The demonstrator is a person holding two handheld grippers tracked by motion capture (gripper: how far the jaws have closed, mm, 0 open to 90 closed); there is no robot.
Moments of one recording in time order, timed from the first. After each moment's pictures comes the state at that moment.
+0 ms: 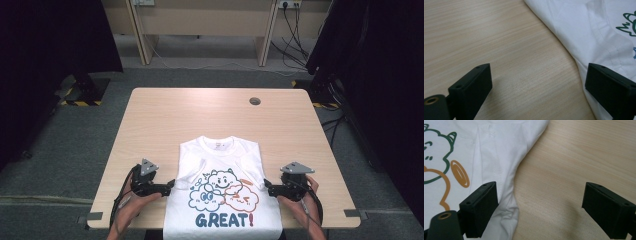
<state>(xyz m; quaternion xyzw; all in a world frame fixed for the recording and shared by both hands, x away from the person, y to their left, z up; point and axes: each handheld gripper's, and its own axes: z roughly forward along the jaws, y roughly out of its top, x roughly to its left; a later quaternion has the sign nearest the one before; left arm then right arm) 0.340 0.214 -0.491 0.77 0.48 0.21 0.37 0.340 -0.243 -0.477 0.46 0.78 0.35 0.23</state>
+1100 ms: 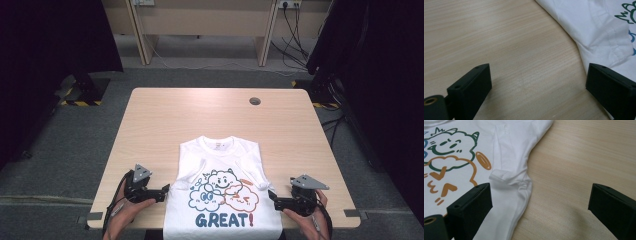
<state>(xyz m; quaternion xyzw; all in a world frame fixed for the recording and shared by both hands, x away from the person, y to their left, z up) 0.322 0.226 -0.494 0.77 0.48 0.21 0.37 0.307 -0.257 -0.482 0.46 0.77 0.38 0.22</state>
